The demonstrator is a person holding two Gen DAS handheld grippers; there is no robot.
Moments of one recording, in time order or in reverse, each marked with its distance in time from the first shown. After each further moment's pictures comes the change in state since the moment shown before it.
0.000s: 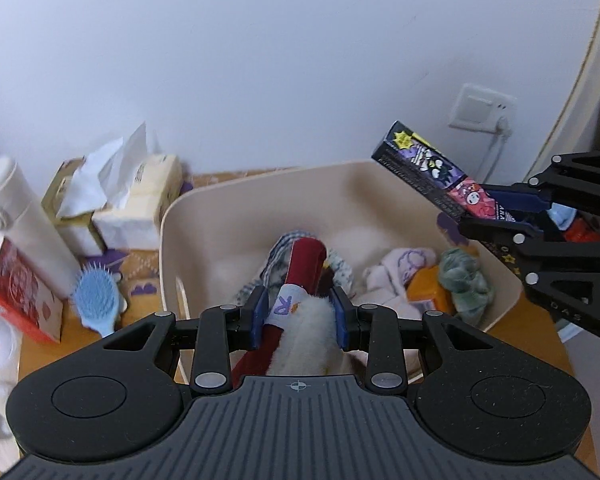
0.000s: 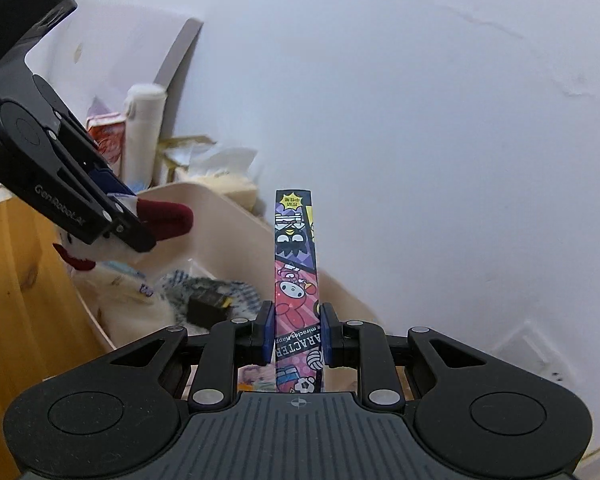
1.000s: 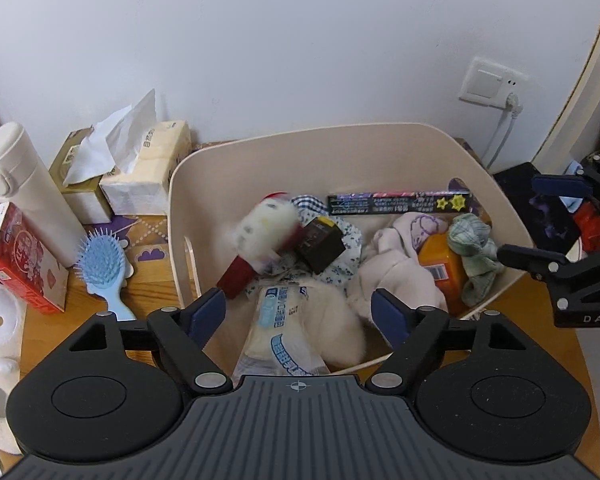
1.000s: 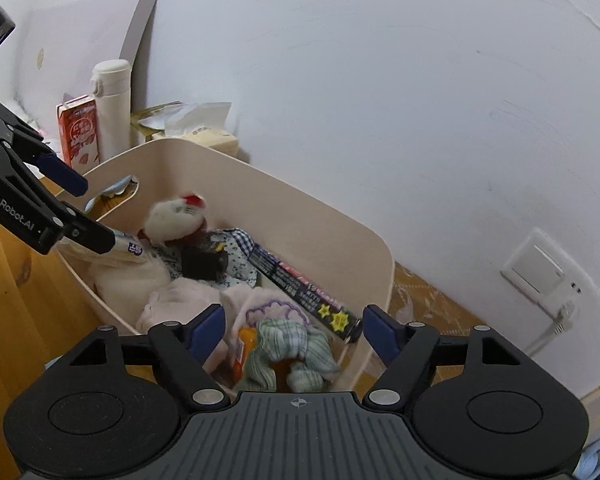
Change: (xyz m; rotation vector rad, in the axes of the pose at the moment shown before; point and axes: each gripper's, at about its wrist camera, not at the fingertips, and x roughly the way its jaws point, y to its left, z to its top) left arm -0.002 0.003 -0.015 0.000 0.064 0.012; right arm -0.005 -0.010 -0.041 0.192 0.104 -0.028
